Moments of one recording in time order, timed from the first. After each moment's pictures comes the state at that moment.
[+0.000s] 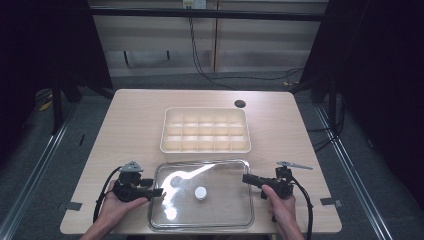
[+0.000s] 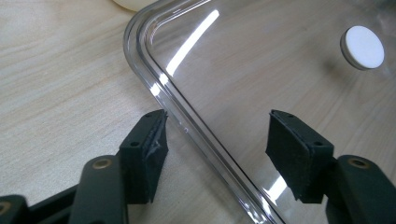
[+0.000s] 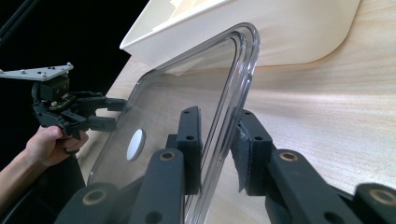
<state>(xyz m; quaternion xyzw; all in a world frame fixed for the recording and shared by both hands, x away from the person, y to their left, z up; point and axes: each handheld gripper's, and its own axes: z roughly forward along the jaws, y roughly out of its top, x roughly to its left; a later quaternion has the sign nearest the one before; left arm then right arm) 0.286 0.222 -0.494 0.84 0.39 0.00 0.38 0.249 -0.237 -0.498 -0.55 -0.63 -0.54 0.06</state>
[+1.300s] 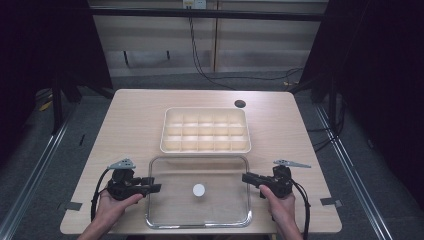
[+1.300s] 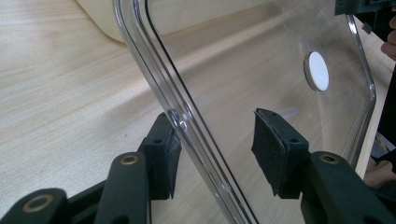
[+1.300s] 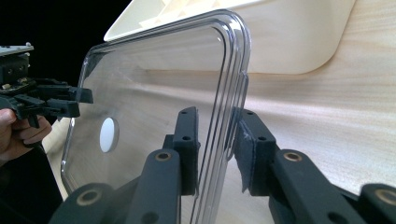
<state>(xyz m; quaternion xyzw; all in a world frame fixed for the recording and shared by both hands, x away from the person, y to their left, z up) 0.284 0.233 -0.479 0.81 0.39 -0.03 0.44 0.247 -0.229 -0.486 -0.55 -0.66 -0.51 0.01</state>
